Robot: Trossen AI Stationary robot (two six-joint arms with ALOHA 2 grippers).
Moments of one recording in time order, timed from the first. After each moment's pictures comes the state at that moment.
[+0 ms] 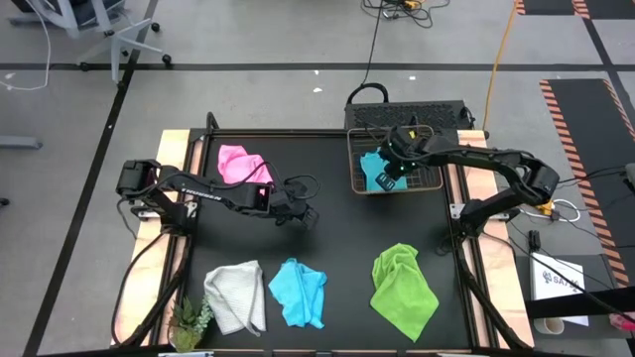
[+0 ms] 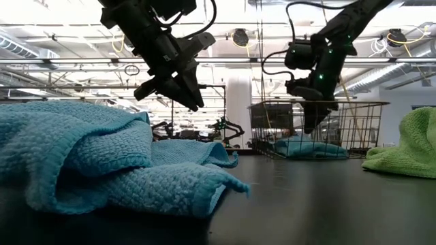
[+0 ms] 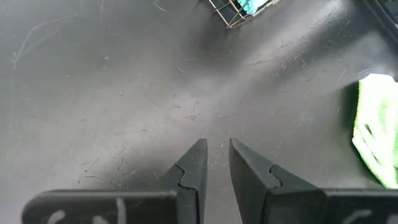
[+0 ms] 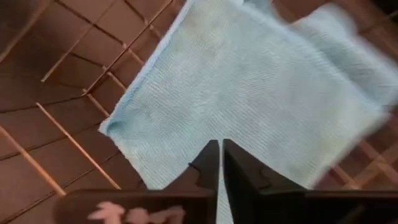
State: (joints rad) left arm -0.02 1.62 1.02 -0.29 -0.26 -0.89; right arm -0.63 1.42 0.82 -0.62 0.03 0.07
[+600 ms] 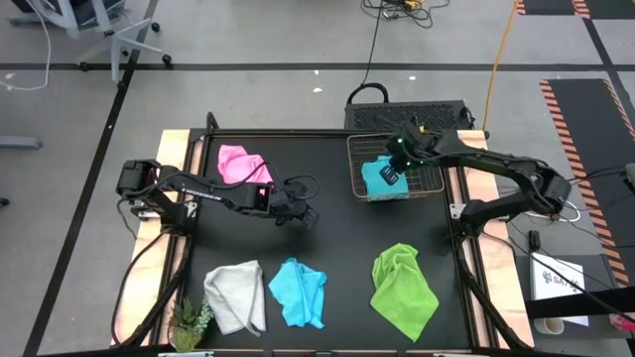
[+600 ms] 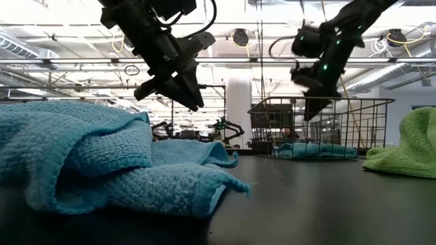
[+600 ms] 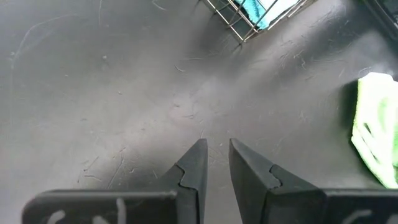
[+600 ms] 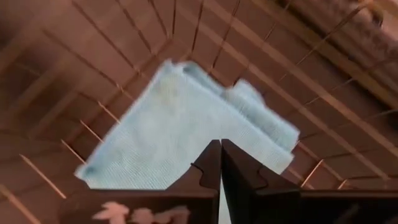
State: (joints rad) left arm -0.02 1.62 1.02 -0.29 -0.26 -0.89; right arm -0.64 1.28 0.82 -0.58 0.05 0.12
